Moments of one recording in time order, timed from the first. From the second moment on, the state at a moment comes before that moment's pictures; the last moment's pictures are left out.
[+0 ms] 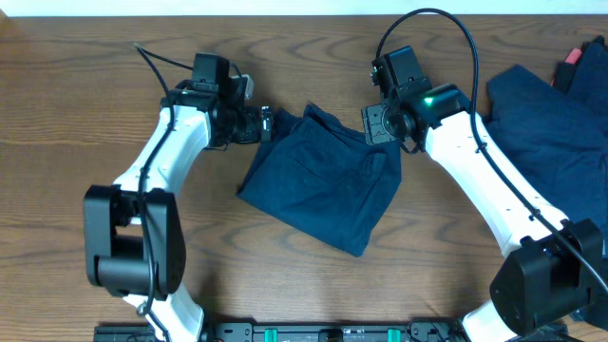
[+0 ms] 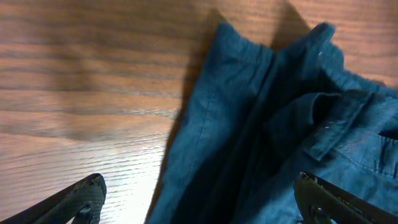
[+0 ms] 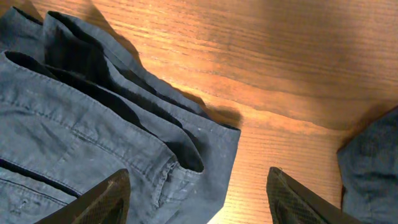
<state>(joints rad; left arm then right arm) -0.13 1.87 1.34 -0.70 0.33 -0.16 0.41 1.74 1.47 -0.88 0.13 0.21</state>
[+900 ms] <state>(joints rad) -0.18 2.08 1.35 -0.75 0.50 -0.14 0.41 1.74 1.47 -0.90 0.13 0.21</state>
